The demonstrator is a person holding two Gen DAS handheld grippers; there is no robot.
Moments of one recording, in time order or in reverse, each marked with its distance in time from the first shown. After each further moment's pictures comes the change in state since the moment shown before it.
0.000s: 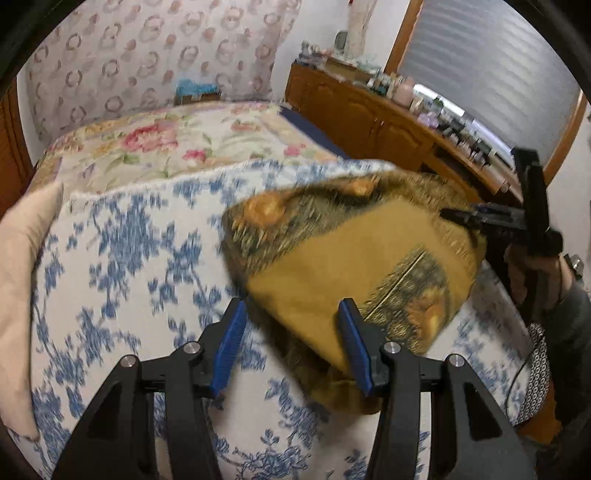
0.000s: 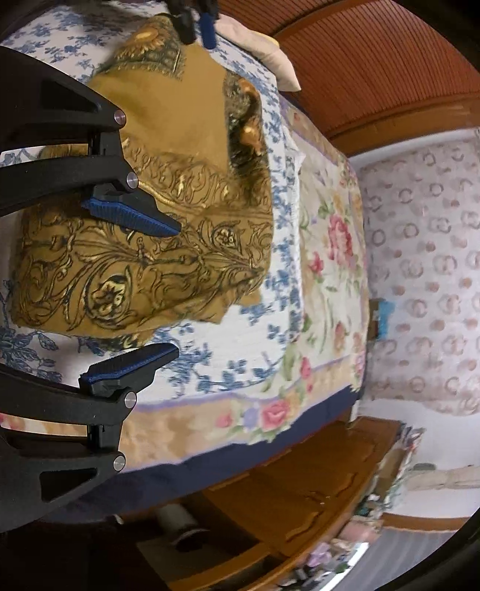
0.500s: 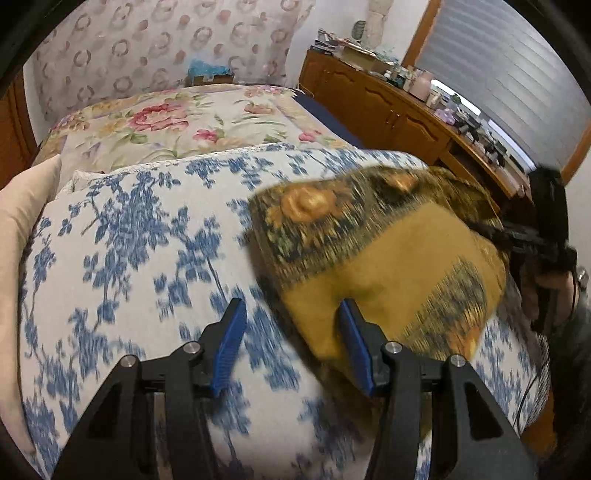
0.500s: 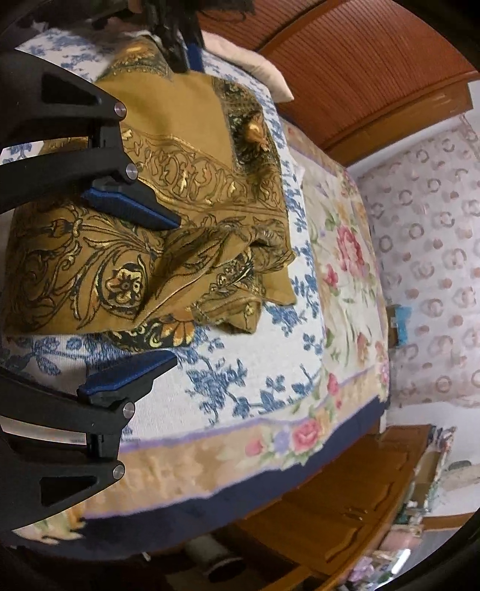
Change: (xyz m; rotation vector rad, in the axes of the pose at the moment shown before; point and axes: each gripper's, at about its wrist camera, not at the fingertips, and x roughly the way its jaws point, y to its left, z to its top) left arm 0.026 0.023 0.014 -0.061 0.035 0.004; right arm 0.017 -0.014 -0.012 0.095 0.045 0.133
